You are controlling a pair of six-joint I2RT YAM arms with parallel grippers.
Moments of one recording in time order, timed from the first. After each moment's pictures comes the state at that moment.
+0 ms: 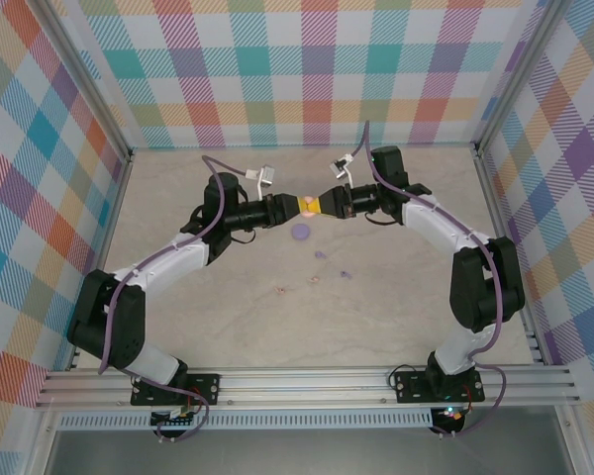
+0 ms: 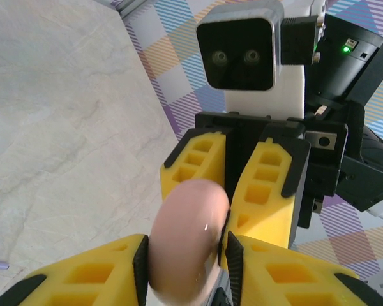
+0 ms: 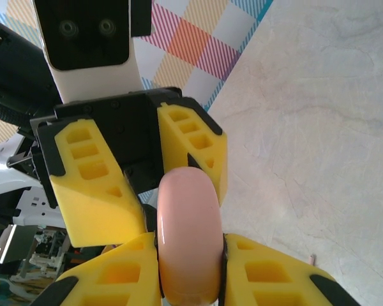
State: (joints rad) left arm -0.44 1.51 0.99 0.27 0.76 -0.83; right arm 0.34 1.72 1.31 -0.24 -1.19 0.42
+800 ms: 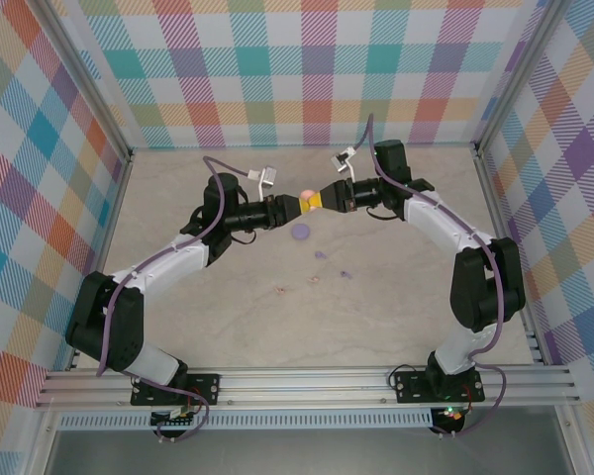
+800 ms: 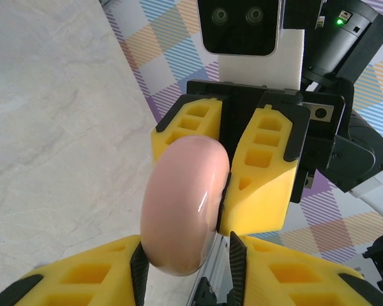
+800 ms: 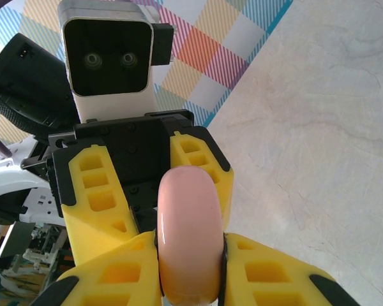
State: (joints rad) left arm -0.45 1.50 0.98 0.30 0.81 -0.87; right arm 0.35 1.72 1.36 -0.26 -1.22 0.39
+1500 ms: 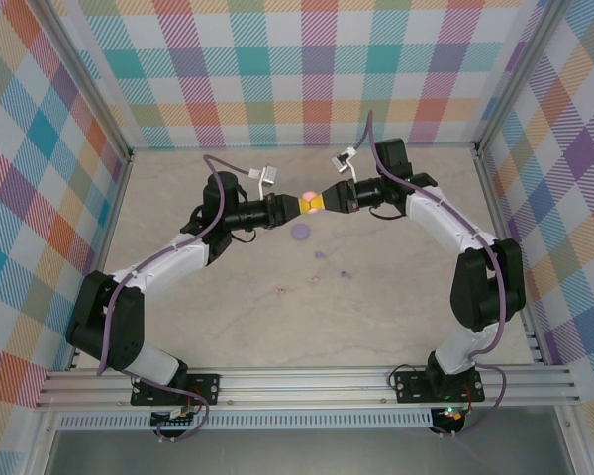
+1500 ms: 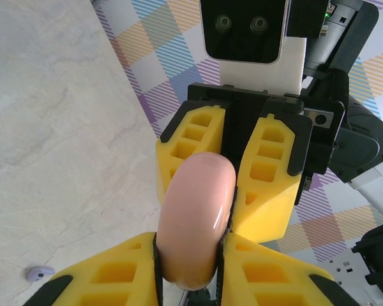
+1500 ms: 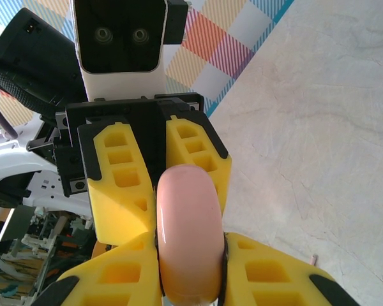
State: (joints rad) left arm -0.45 1.50 0.99 0.31 0.83 -0.88; right arm 0.34 1.72 1.41 -0.44 -1.24 0.25
